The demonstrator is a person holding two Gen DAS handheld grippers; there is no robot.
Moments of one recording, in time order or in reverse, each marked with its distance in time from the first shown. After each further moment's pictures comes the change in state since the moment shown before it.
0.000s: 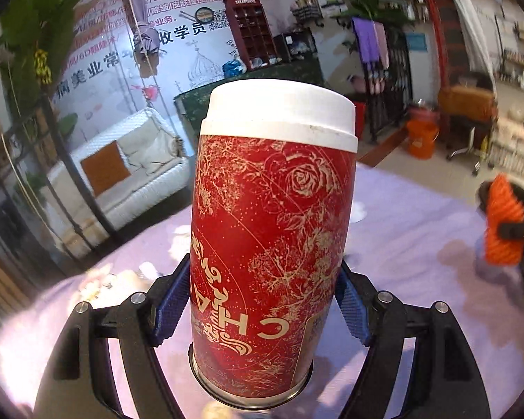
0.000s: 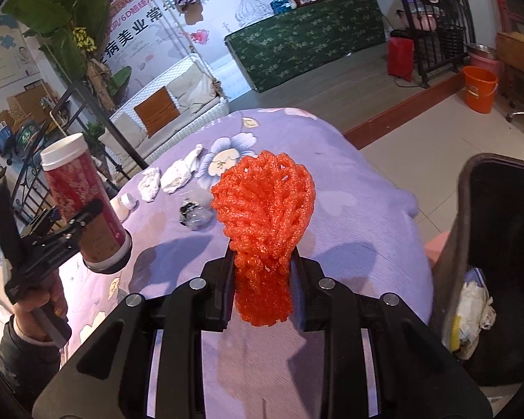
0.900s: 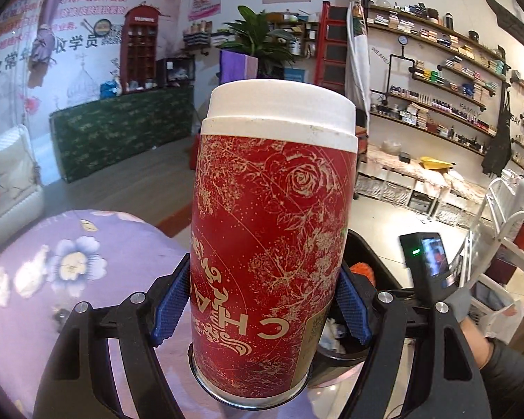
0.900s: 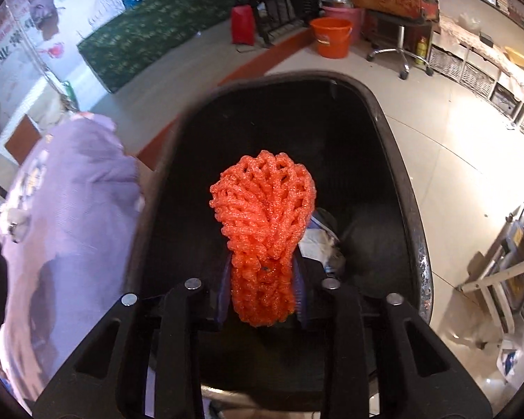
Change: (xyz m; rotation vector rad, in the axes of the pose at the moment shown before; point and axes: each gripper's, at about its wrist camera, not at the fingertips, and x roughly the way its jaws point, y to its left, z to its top) left arm -0.032 -0.203 0.042 0.010 -0.108 -0.576; right arm -0.049 -0.213 -0.050 0.283 0.092 -0.512
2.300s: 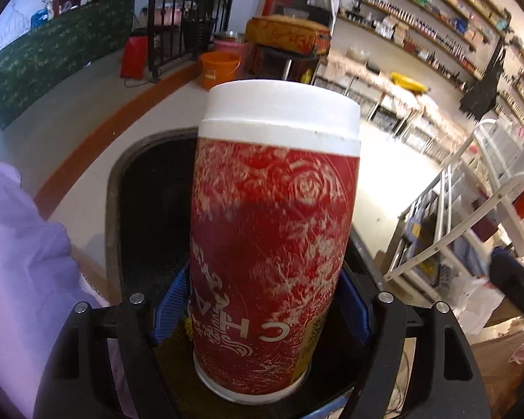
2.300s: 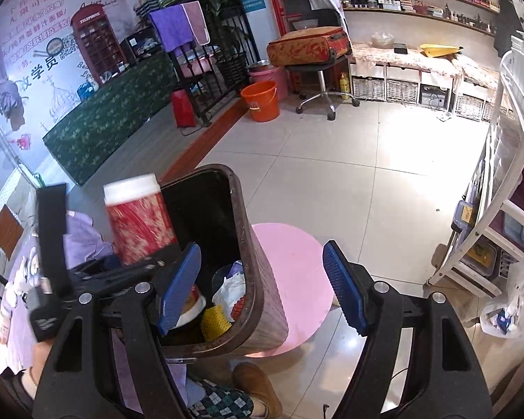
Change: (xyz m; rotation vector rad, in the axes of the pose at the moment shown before) left arm 0.171 -0.093 -0.029 0.020 0.442 -0.201; right arm -0.135 -0.090 -0.034 0.246 -0.314 -0.100
